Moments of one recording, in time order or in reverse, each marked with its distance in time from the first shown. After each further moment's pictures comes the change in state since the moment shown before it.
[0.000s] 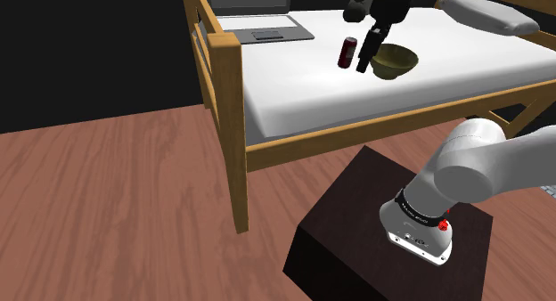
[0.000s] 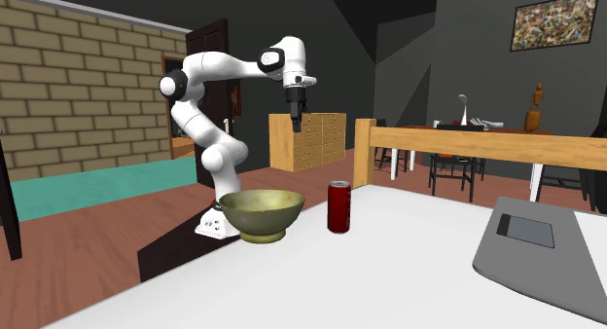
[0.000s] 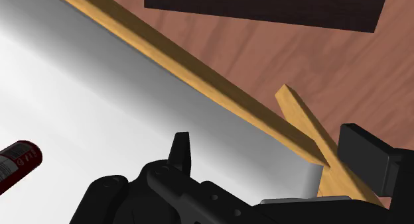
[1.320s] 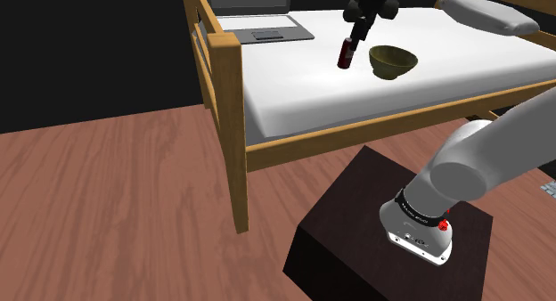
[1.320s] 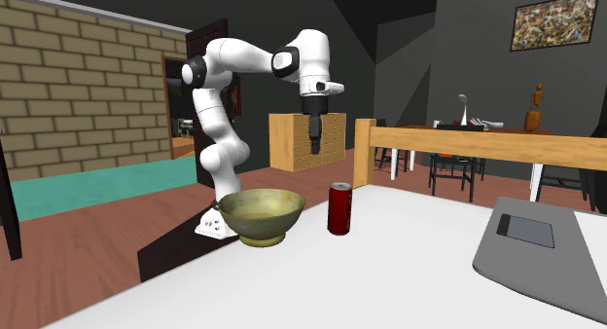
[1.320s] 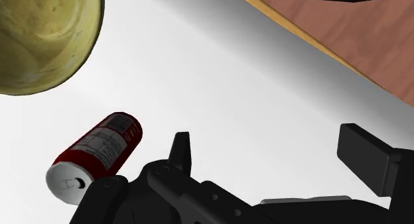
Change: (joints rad) arm -0.087 0.484 -0.335 0.268 -0.076 0.224 -0.335
